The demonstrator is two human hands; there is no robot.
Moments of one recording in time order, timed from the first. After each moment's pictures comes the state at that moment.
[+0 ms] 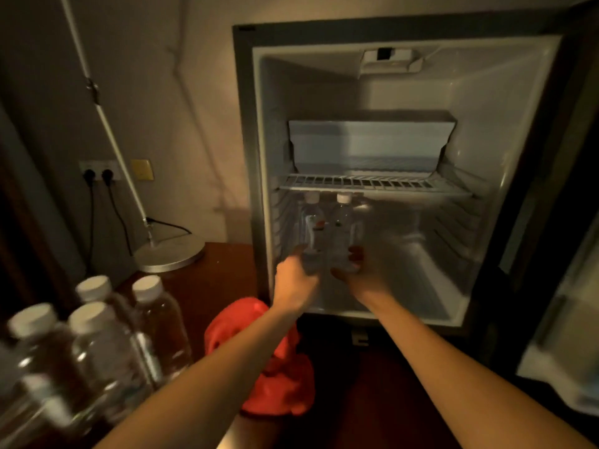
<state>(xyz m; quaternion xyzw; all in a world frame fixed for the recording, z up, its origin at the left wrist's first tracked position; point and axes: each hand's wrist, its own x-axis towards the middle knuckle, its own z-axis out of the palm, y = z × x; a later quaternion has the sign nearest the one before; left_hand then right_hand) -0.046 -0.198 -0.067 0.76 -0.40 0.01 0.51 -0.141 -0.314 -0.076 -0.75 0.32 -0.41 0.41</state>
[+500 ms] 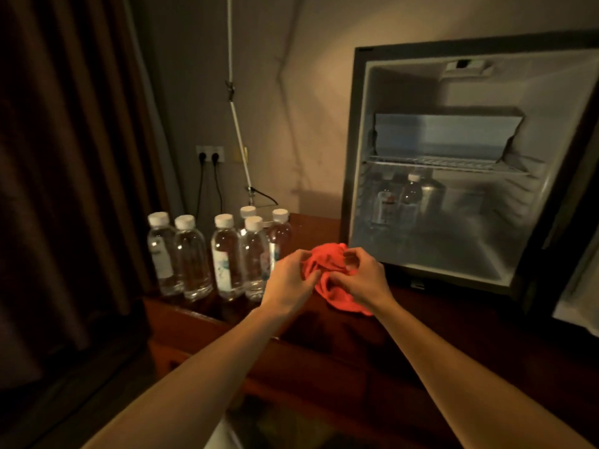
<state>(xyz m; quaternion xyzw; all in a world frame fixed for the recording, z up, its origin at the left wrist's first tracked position) -0.078 0.046 -0.091 0.80 -0.39 0.09 0.45 -0.165 -0.102 -0.094 -0.84 0.21 -0.35 0.35</state>
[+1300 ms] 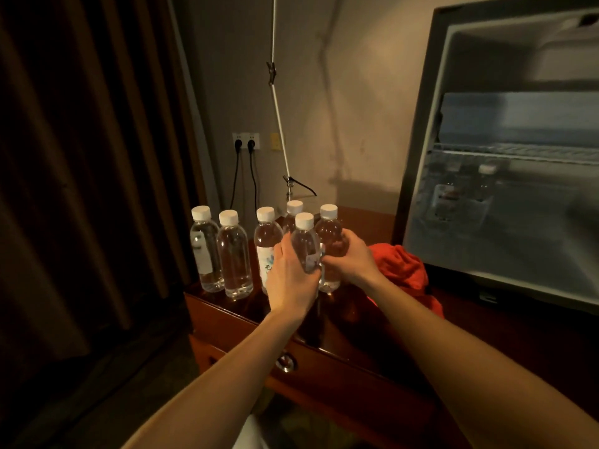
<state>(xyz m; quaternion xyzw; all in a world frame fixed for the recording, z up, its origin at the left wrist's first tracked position) -0.026 0.088 -0.097 0.84 -0.23 0.18 0.46 -0.043 -0.063 -0.094 -0.83 0.13 -0.25 0.48</state>
